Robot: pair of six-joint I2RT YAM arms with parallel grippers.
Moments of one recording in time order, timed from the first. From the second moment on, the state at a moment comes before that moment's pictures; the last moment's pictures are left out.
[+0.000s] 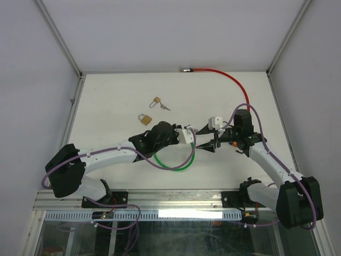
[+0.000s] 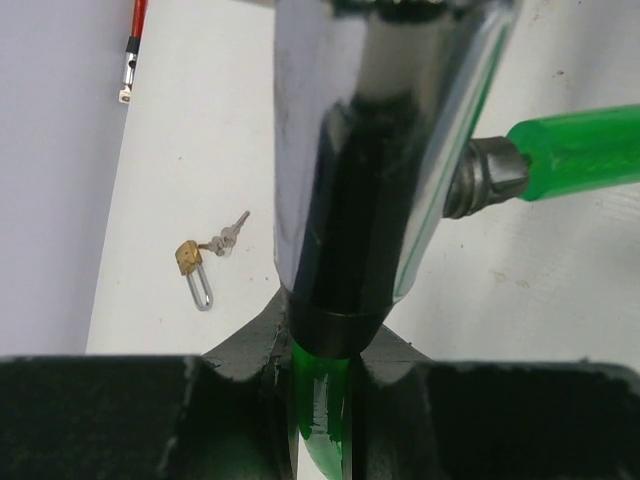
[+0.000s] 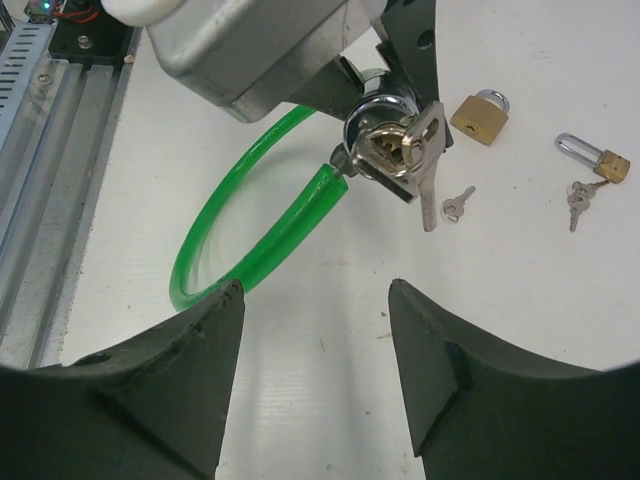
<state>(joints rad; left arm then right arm) -1.00 1.42 0.84 0.08 -0.24 0.64 0.28 1.08 0.60 -0.14 -1.18 -0.72</state>
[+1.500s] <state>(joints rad) -1.00 1.31 0.87 -0.06 -0.22 0.60 0.42 1.19 0.58 0.25 -1.12 -0.27</state>
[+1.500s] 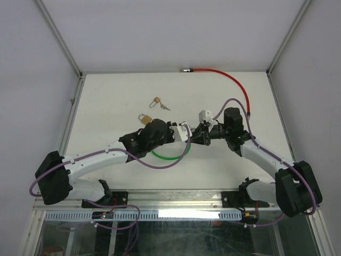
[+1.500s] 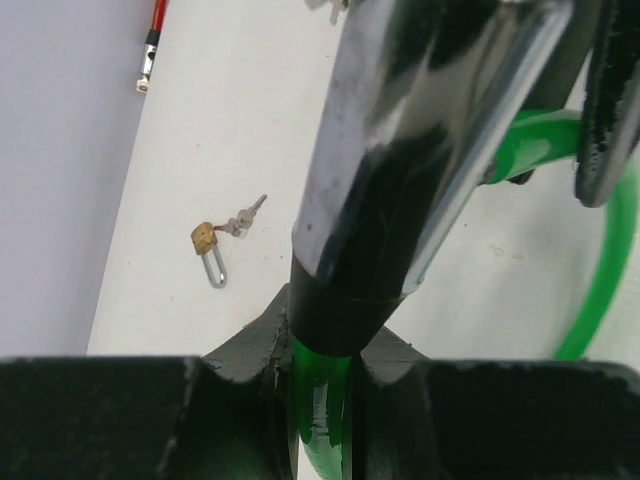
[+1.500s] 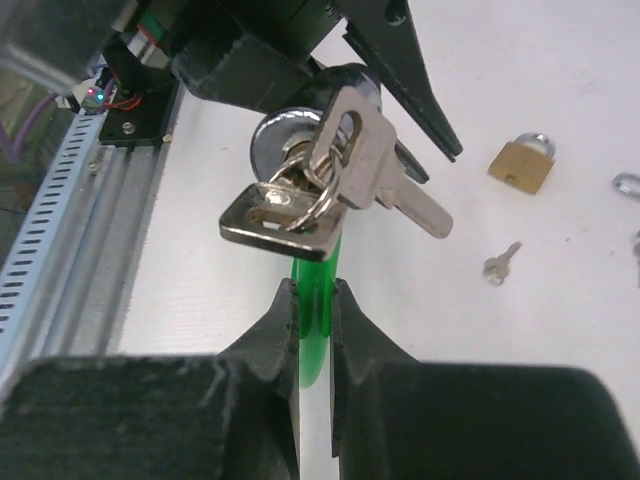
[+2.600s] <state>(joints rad) -1.02 1.27 0.86 -0.12 -0.19 0.49 0.40 1.38 0.63 0.26 -1.26 -0.66</state>
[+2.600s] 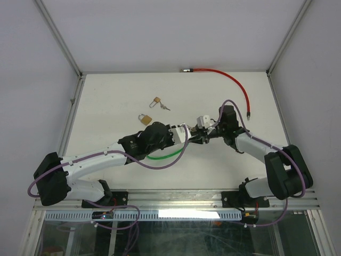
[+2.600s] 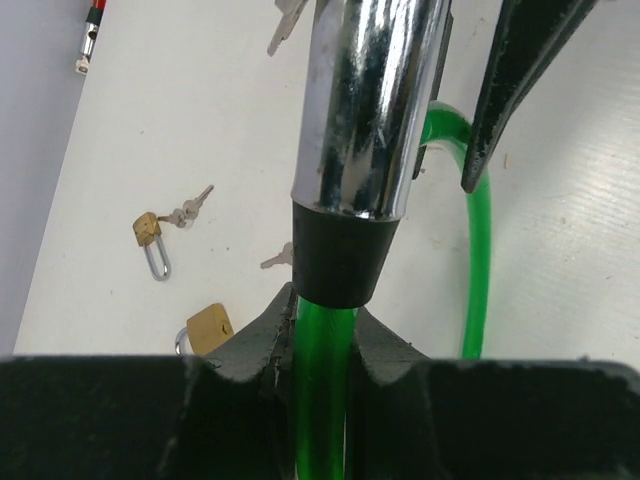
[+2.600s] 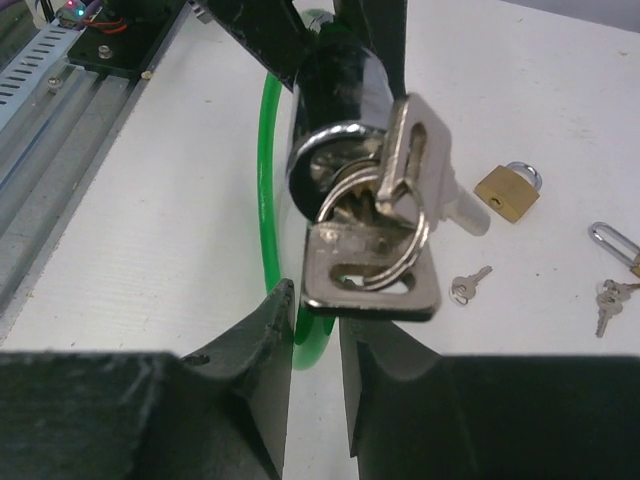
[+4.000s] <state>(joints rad) -1.02 1.28 0.73 0.01 -0.21 0.41 0.15 1.25 0.80 -0.45 -1.26 -1.13</state>
